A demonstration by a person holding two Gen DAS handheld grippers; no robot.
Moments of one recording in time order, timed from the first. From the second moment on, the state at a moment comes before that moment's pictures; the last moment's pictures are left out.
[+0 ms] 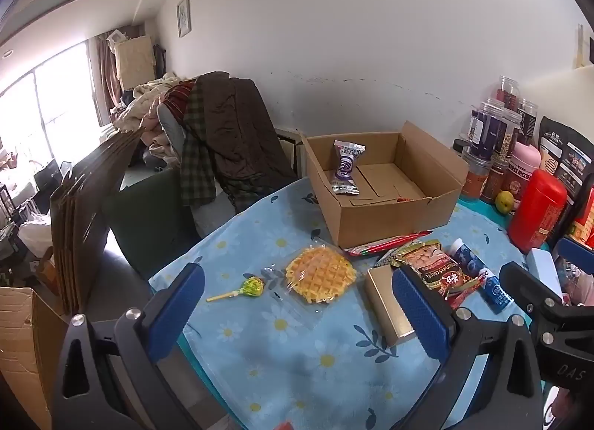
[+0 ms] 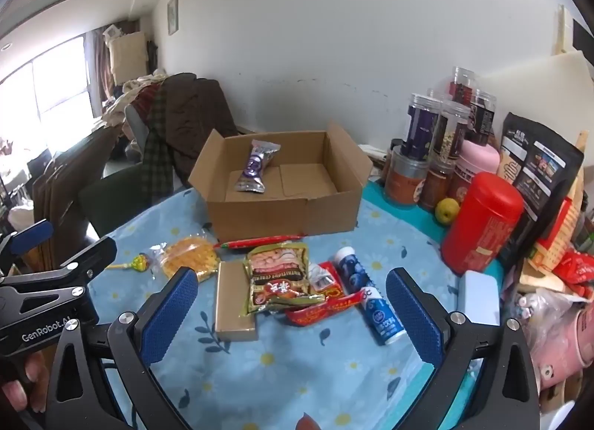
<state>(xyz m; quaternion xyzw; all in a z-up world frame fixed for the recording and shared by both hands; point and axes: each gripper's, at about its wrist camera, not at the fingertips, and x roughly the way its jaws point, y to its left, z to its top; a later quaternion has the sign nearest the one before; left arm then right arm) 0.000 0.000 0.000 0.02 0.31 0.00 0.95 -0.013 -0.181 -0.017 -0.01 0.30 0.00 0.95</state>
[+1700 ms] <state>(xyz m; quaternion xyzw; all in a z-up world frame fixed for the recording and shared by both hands) -0.006 -0.006 0.007 0.02 0.30 -0.05 0.95 -0.022 -0.184 -0.005 0.00 0.28 0.01 0.96</state>
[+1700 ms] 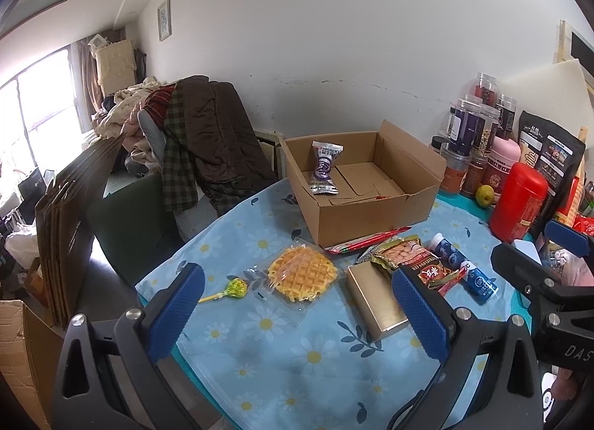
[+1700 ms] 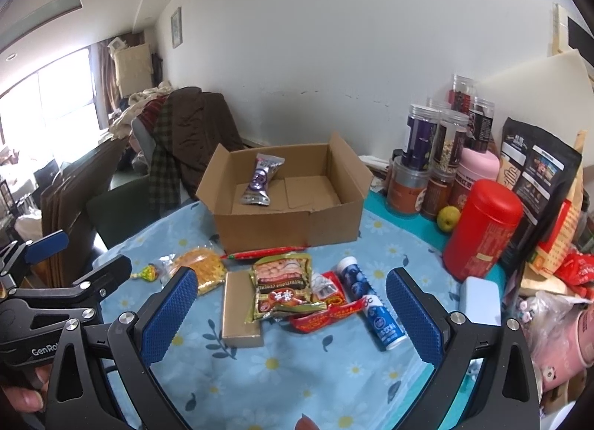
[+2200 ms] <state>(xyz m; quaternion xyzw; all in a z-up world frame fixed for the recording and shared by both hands) 0.002 -0.015 0.009 0.03 0.31 -0.06 0.95 -0.022 -0.192 -0.003 0.00 0.27 0.00 0.96</state>
